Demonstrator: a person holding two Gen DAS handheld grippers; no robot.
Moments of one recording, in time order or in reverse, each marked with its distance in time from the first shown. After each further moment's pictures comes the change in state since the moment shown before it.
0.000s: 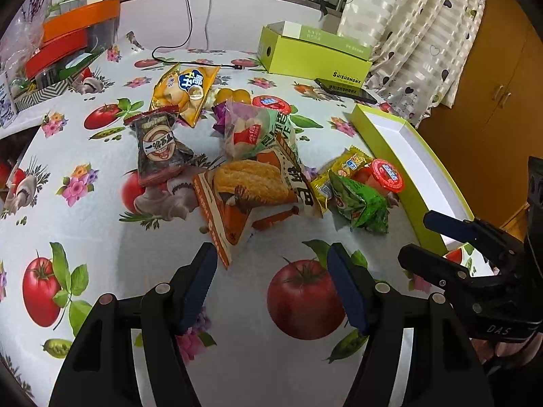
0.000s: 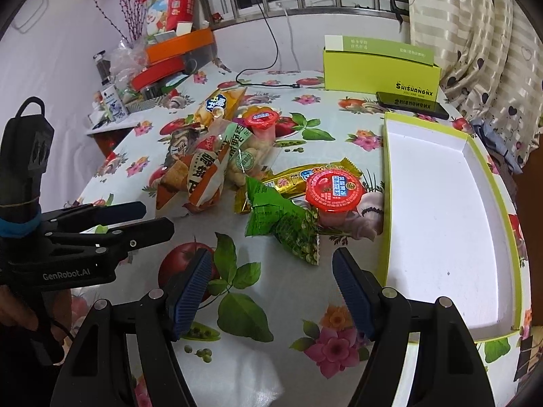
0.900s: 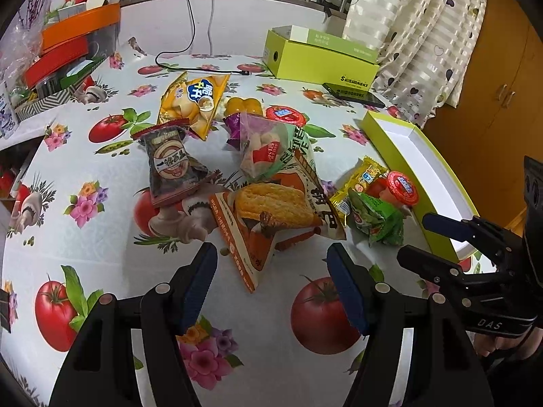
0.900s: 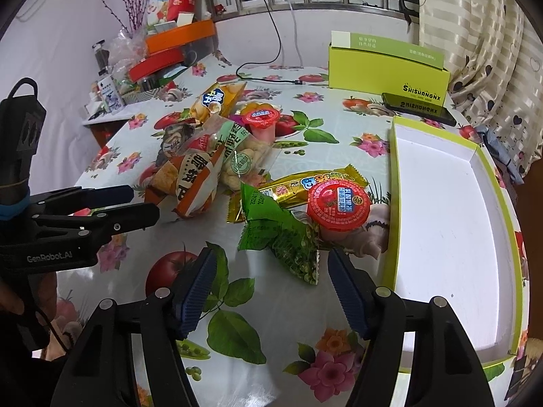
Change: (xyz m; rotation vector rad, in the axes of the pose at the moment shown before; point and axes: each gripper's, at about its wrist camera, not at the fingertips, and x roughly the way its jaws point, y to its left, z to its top) left arm 0.005 0.015 0.017 0.019 -0.003 0.017; right arm 0.020 -0.001 0.014 -0.026 0.027 -0.017
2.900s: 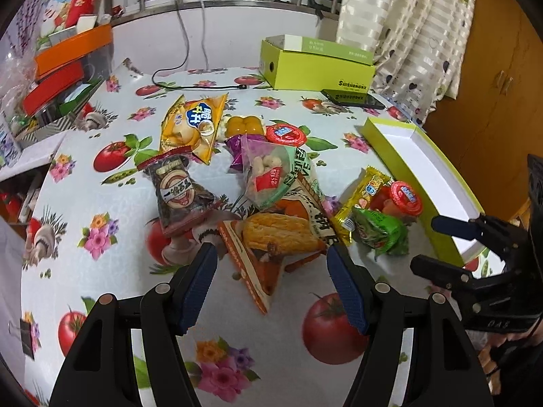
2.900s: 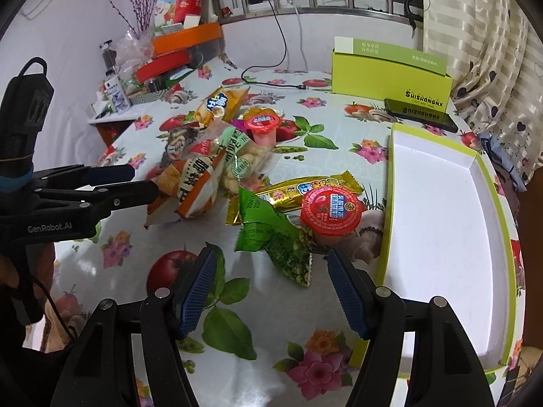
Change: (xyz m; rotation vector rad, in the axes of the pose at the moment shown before) left arm -0.004 -0.003 0.019 0.090 -0.014 0.034; right arm -0.006 -0.006 0.001 -0.031 -0.001 0.018
